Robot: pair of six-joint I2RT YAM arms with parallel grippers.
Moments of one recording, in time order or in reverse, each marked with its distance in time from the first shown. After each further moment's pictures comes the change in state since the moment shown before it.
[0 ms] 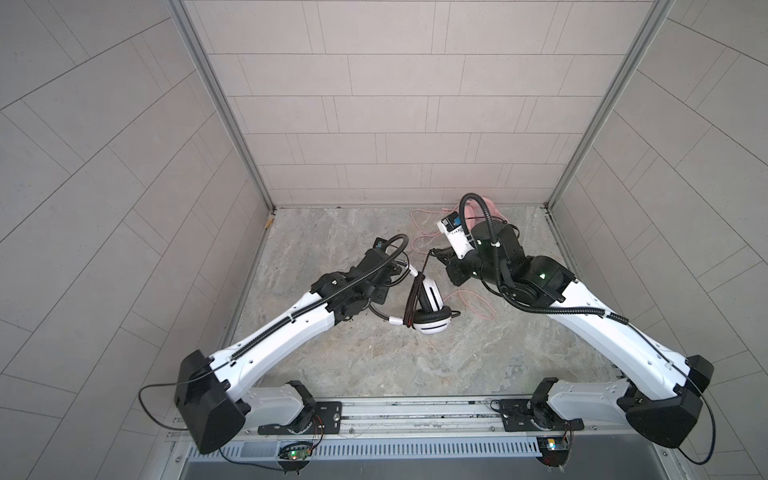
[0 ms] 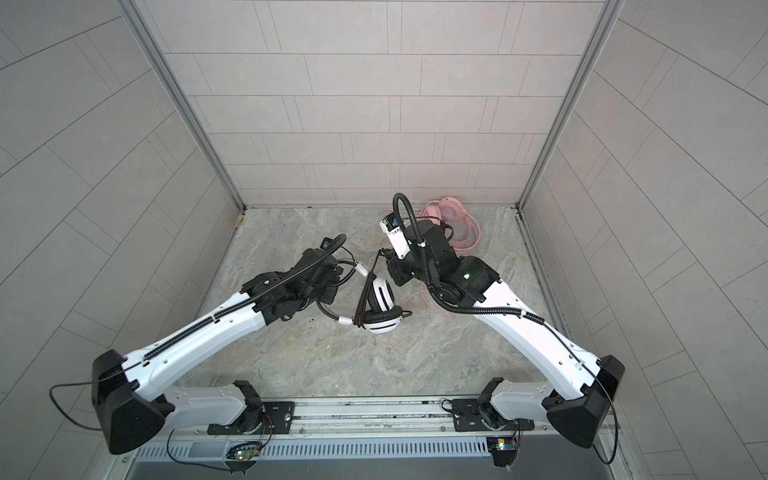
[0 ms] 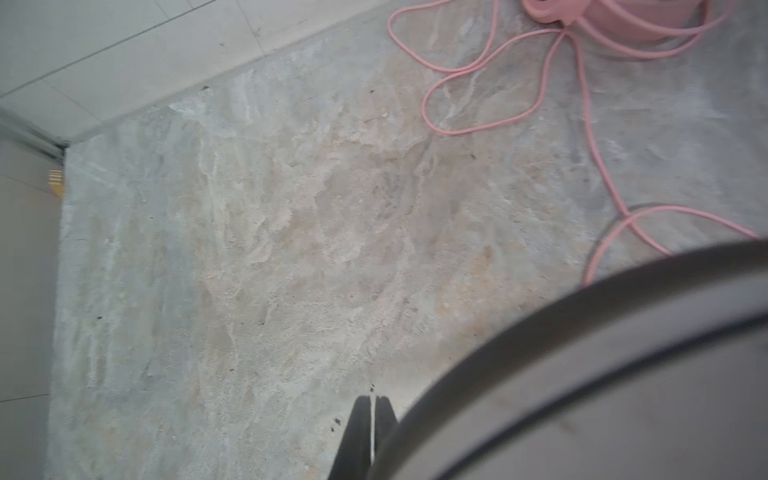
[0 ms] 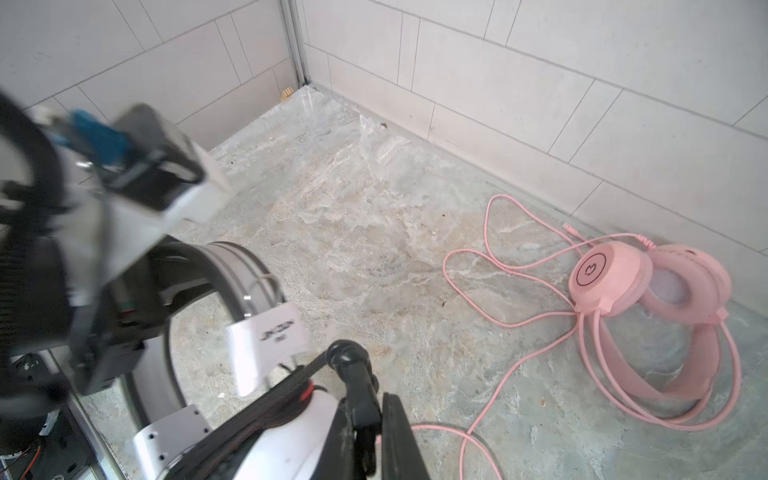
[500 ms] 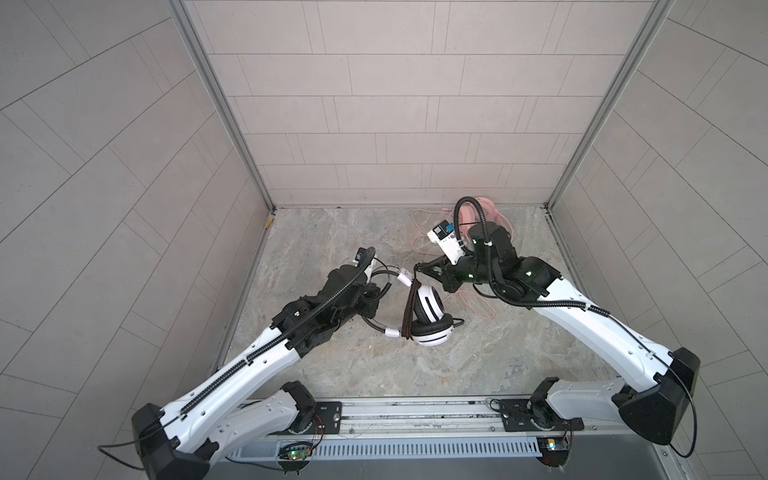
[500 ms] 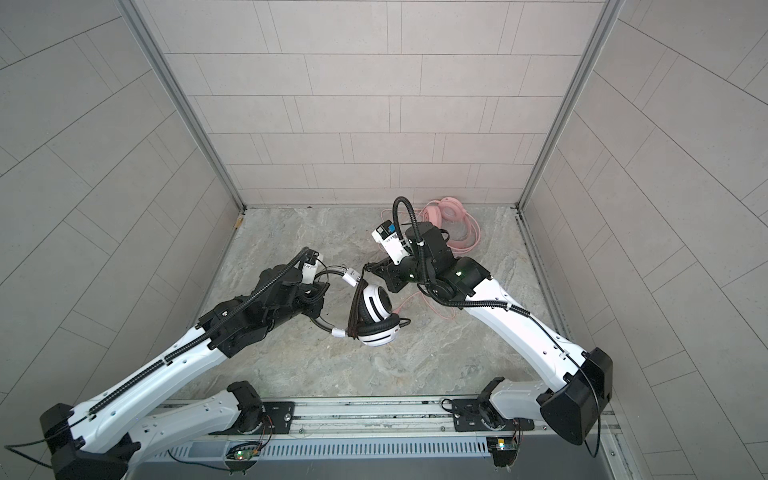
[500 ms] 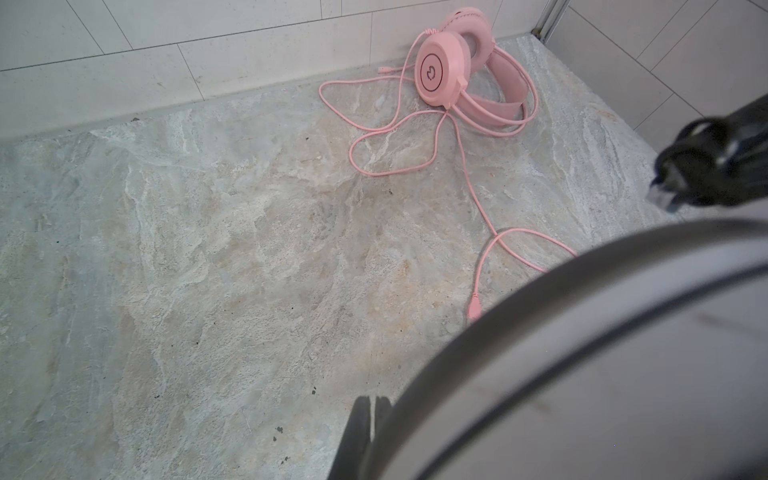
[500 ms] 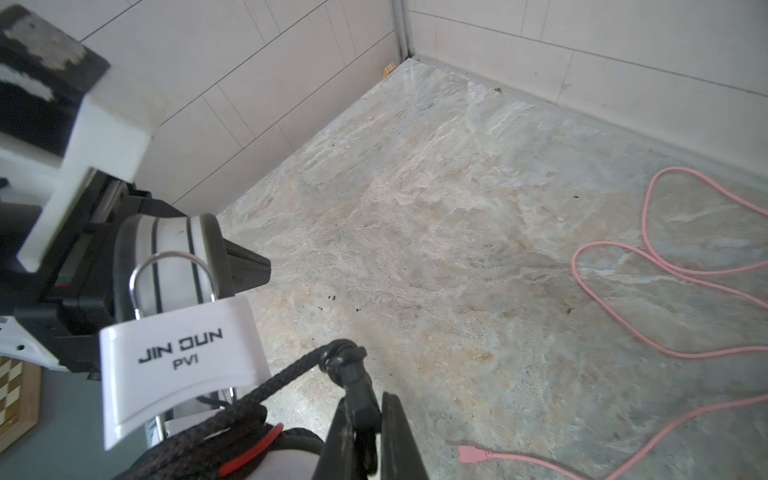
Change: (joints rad) left arm 0.011 -0.248 -0.153 0.106 0.150 -0.005; right arm -0.055 0.021 -0.121 0.139 -0.388 0.051
